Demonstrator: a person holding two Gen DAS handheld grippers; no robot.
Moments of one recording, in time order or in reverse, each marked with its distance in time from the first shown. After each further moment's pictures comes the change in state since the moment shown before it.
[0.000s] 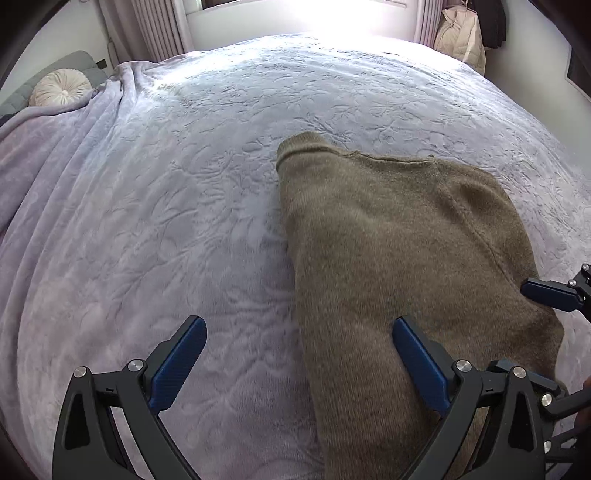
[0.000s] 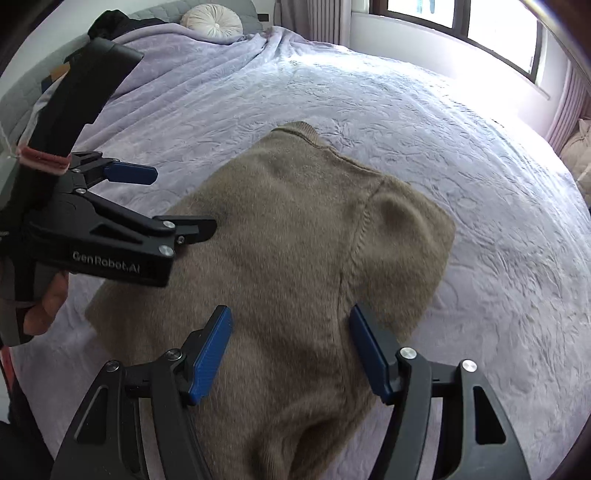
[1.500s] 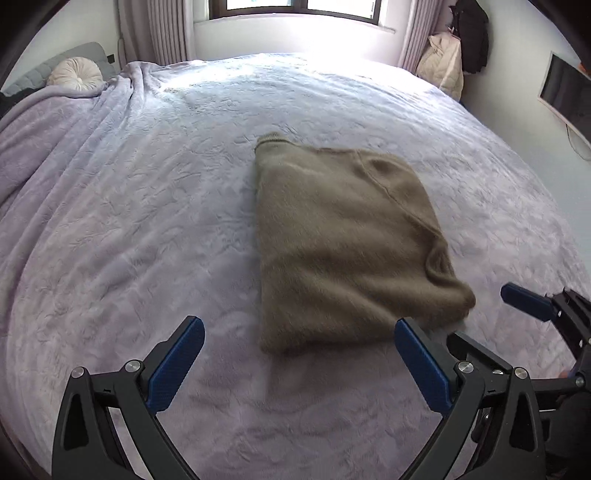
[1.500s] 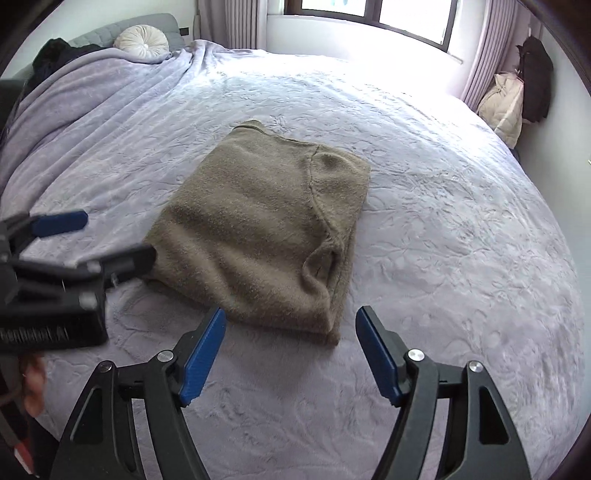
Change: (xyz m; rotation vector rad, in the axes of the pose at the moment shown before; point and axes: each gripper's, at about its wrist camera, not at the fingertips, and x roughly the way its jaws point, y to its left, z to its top) left arm -0.105 -0.024 -0.091 -0.031 -0.059 -0.078; right arm -0.089 0.059 -0.061 0.235 0.001 -0.248
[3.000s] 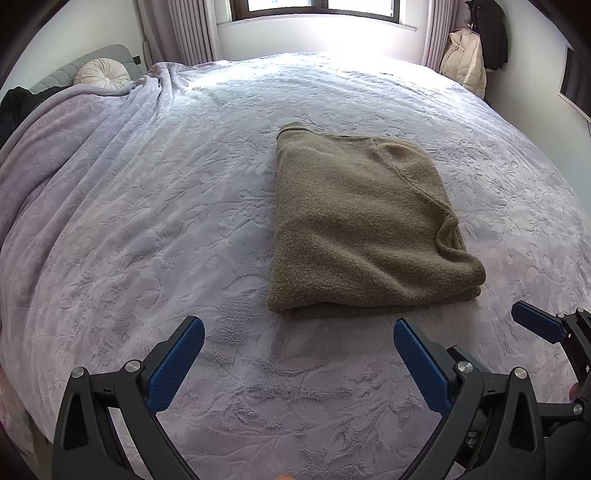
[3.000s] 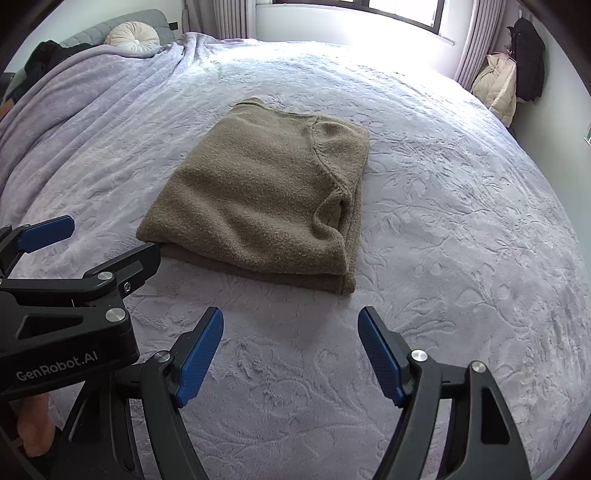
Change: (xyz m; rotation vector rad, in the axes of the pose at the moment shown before) left arm -0.014 -0.013 -0.025 -0.042 -0.007 0.106; right arm -0.002 0.011 -0.030 0.047 0.048 -0.005
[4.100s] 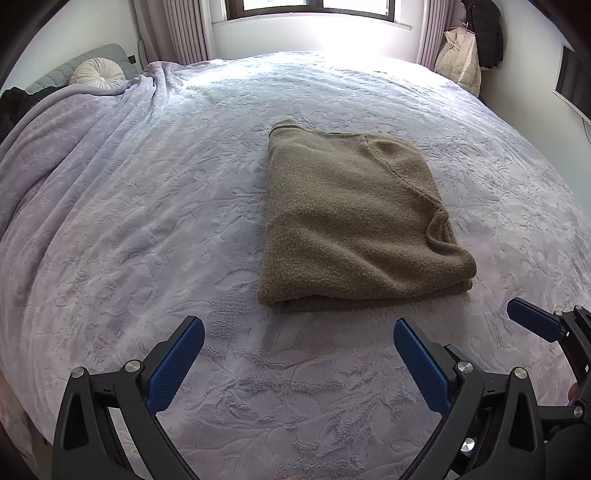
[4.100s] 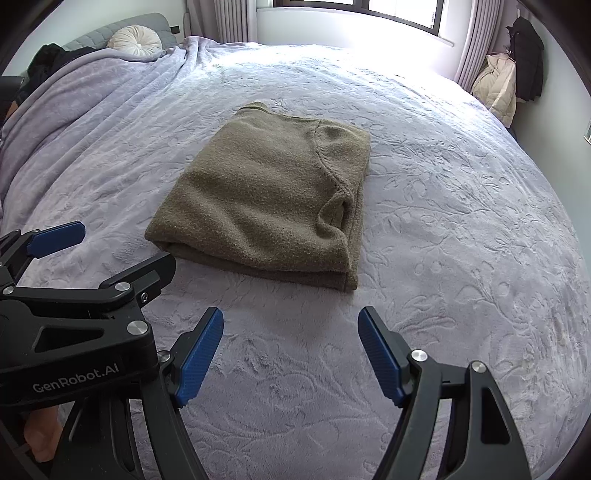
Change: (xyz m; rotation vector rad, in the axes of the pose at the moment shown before) left arm -0.003 -0.005 -0.003 0.004 0.007 -0.018; right arm -0.008 0.004 -0.004 0.009 -0.013 0.009
